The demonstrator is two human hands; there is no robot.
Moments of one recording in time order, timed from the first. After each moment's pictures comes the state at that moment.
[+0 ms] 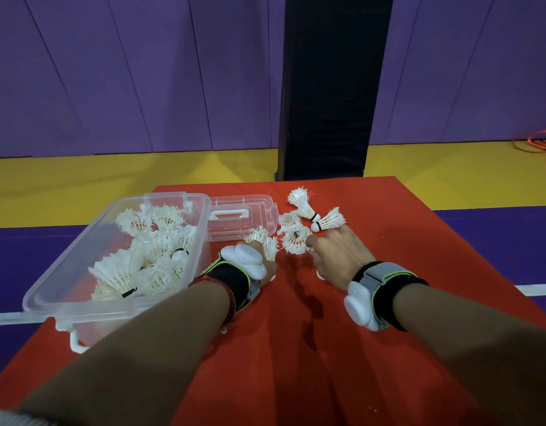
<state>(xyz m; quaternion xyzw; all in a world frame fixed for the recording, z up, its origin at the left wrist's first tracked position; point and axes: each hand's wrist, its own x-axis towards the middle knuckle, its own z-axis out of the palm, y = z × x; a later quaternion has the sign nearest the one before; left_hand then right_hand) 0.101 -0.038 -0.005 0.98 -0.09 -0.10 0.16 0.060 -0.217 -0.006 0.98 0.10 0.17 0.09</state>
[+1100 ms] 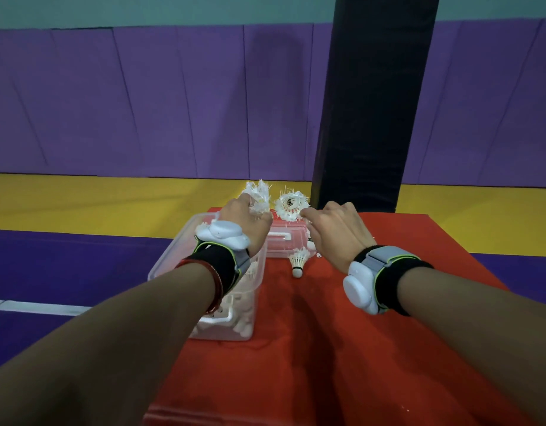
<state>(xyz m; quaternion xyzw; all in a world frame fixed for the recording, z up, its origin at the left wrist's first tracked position) 0.070 0.073 0.100 0.92 -0.03 0.20 0.33 0.043 -0.117 0.090 0.94 0.14 0.32 0.05</state>
